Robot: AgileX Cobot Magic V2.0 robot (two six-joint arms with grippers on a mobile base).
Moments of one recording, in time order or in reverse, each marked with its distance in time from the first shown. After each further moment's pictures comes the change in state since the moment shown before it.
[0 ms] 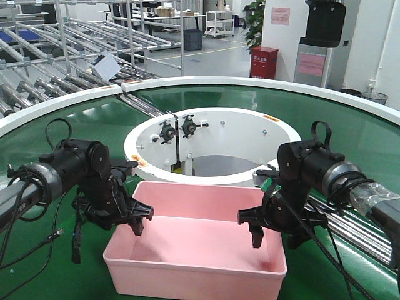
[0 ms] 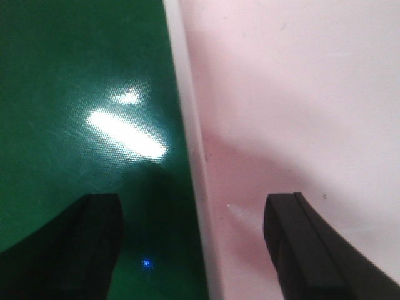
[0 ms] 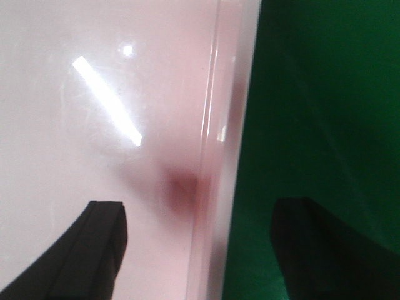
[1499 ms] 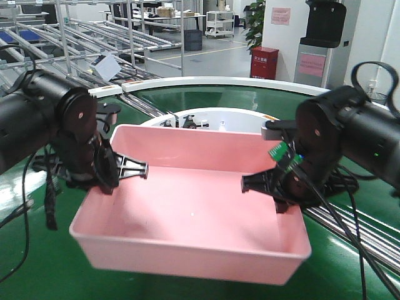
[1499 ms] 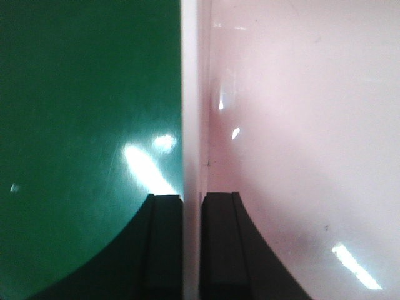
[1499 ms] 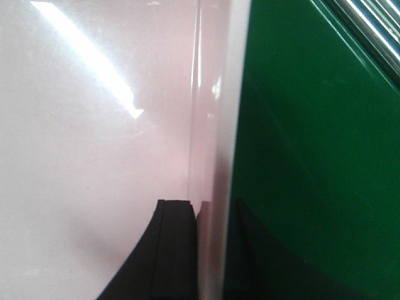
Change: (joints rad) left arm -0.199 -0.490 0.258 0.359 0.108 -0.461; right arm 0.149 -0.496 0.312 -0.210 -0.054 0.179
